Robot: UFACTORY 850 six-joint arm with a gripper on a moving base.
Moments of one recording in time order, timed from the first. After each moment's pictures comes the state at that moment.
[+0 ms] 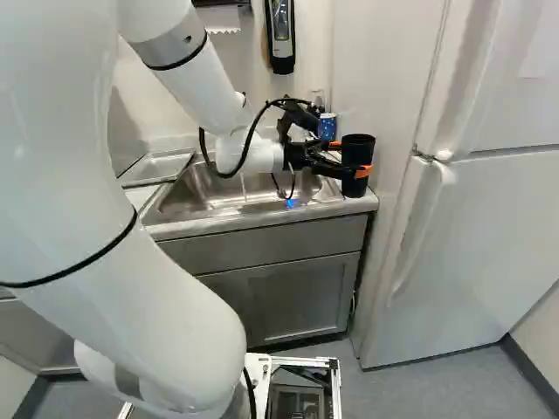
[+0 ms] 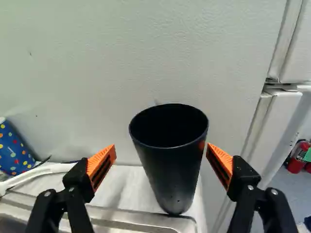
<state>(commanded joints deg) -7.5 0.2 -35.9 73.6 66.8 -28.6</state>
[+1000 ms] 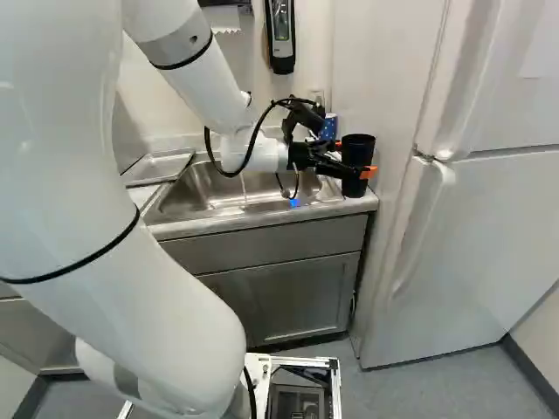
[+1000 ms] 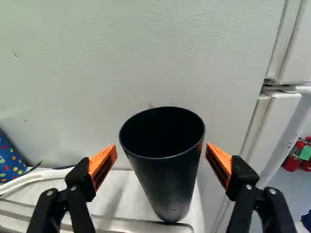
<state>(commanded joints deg) -8.4 0.1 -36.0 73.6 66.5 -28.6</state>
